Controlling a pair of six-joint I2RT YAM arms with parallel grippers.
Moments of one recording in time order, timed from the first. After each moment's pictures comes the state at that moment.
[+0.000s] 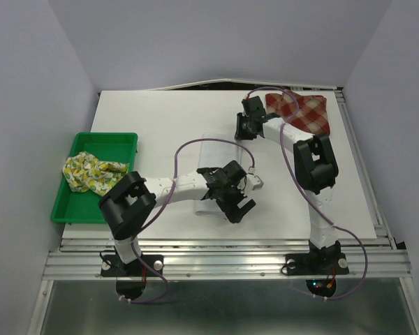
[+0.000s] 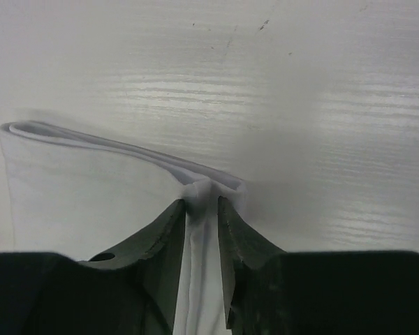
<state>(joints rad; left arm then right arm) -1.01 1.76 1.12 -0.45 0.23 -0.01 0.39 2.22 1.73 -0.37 0.00 0.42</state>
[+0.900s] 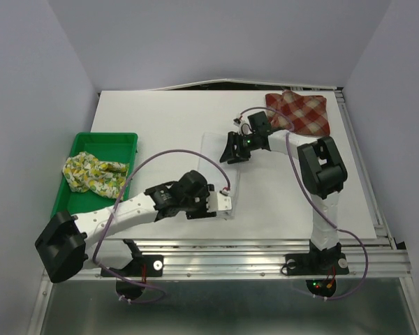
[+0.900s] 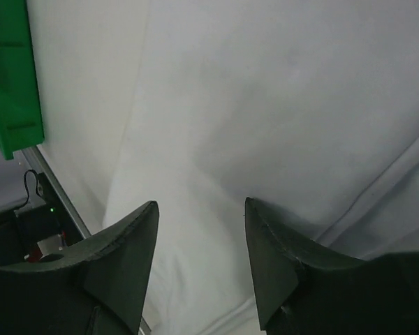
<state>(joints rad) -0.91 1.19 0.76 -0.44 0.10 0.60 0.38 2.10 1.45 -0.25 -0.71 0.40</state>
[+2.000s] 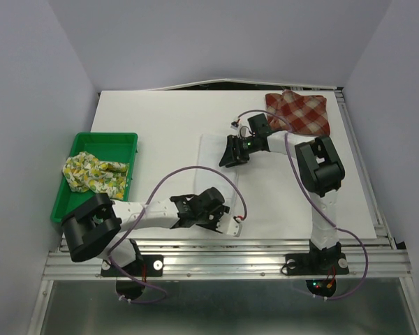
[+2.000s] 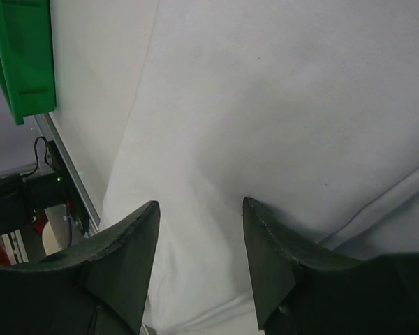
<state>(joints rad) -1.10 1.41 0.64 -0.21 0.02 0.87 0.38 2.15 1.43 -0.25 -0.79 0.31</state>
